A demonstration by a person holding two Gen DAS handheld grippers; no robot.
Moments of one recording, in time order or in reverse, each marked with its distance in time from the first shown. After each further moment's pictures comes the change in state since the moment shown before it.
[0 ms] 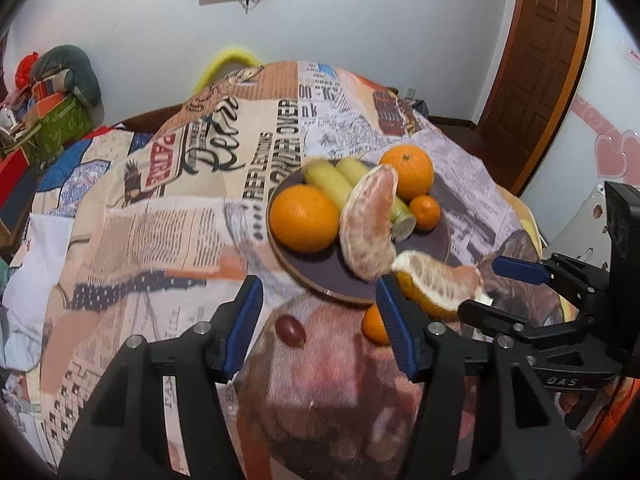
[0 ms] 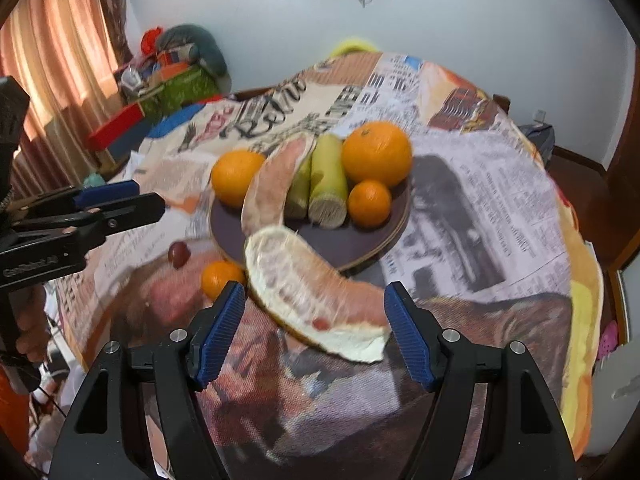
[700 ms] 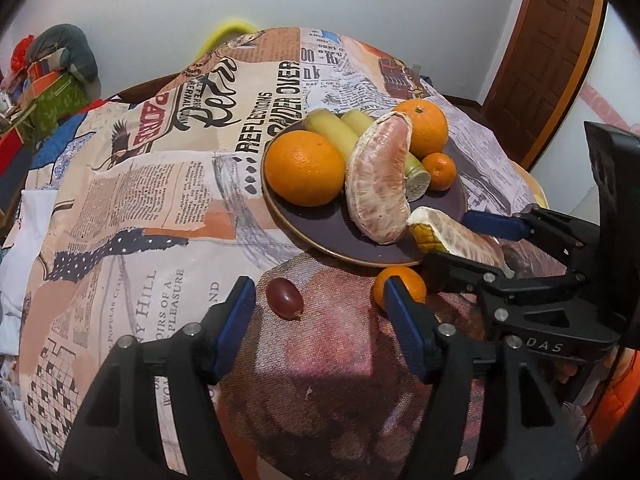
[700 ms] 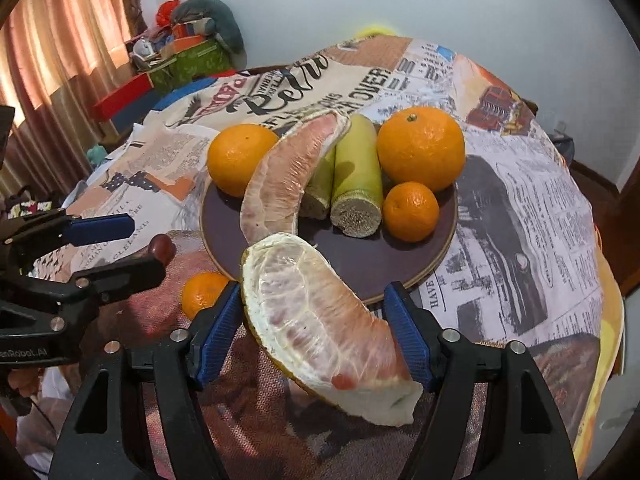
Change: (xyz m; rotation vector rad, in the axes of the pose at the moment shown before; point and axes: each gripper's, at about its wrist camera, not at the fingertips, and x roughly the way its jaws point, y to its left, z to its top) left arm 0.030 -0.002 -0.019 -0.009 0.083 -0.001; right arm 0.032 0.014 0.009 -0.092 0.022 0.029
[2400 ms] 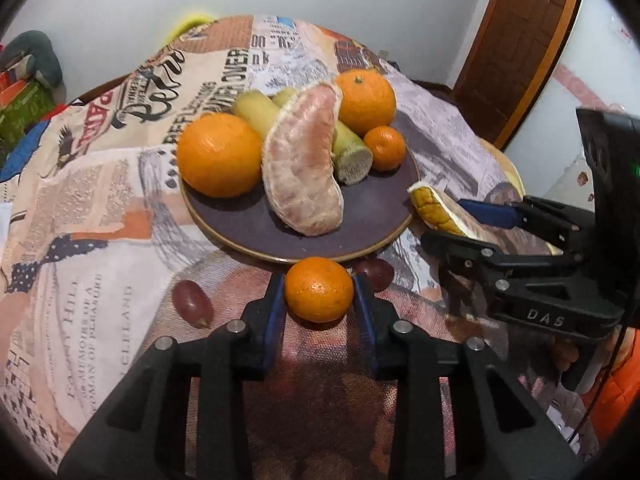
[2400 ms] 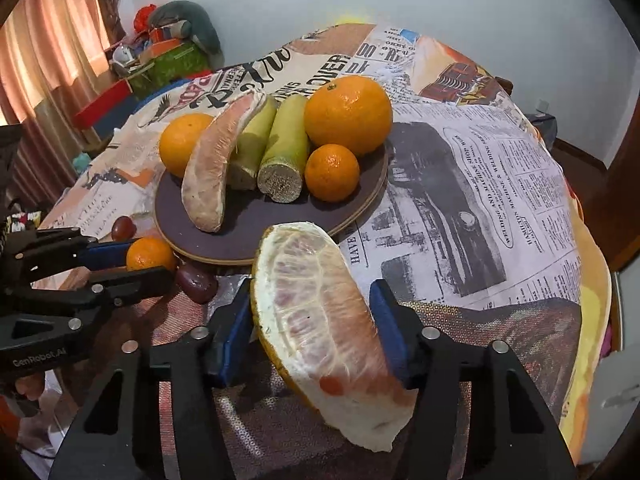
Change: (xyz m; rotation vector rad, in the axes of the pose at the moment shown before) left arm 0.021 -0.034 0.000 0.047 0.026 -0.102; right arm -0.014 -0.040 -0.021 0.073 0.019 -0.056
